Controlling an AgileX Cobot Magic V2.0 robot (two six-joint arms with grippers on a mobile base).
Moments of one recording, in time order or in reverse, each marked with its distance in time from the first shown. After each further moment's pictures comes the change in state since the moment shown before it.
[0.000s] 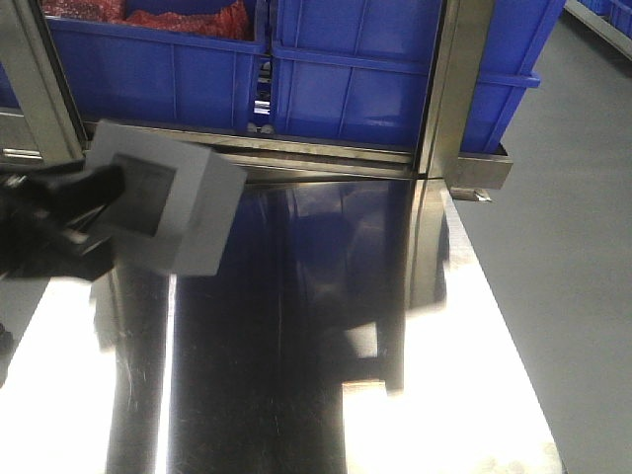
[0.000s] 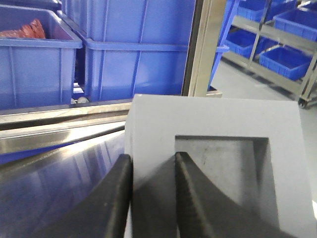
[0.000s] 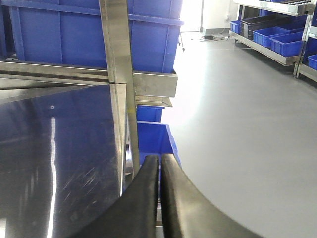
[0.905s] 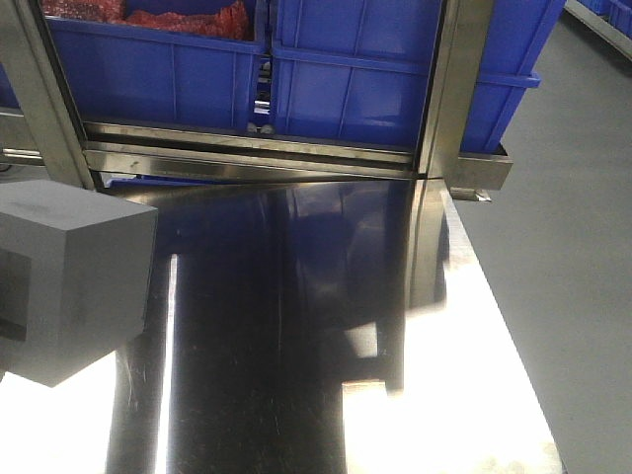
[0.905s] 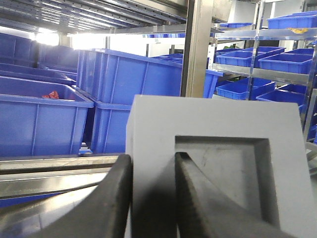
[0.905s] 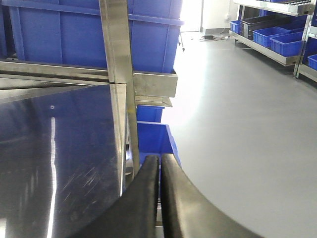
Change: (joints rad) left arm 0.000 -0.501 0.350 0.000 -0.149 0.000; right arm 0.000 0.000 0.000 0.000 0.000 0.000
